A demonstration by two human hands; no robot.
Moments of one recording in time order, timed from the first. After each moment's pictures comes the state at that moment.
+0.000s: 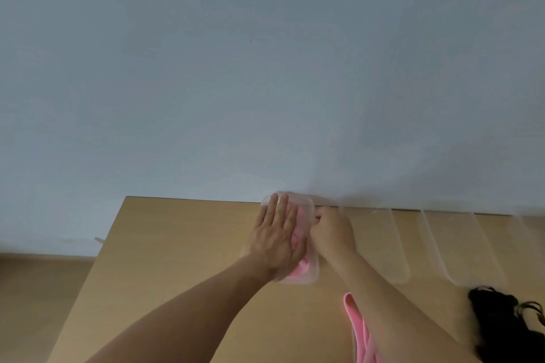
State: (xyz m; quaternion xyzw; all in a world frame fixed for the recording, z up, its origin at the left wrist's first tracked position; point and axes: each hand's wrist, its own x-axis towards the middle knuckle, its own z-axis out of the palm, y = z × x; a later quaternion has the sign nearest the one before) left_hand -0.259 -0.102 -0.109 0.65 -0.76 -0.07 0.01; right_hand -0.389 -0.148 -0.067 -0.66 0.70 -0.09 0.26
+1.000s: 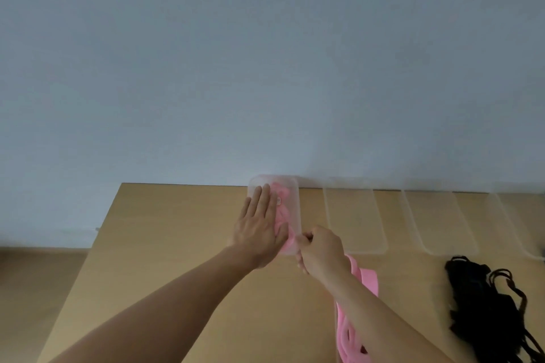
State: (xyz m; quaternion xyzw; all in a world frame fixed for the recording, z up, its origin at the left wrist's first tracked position) left_hand -0.264 -0.075 -0.103 0.68 -0.72 -0.10 0.02; right_hand -0.421 -0.074 -0.069 -0.58 0.68 -0.13 0.43
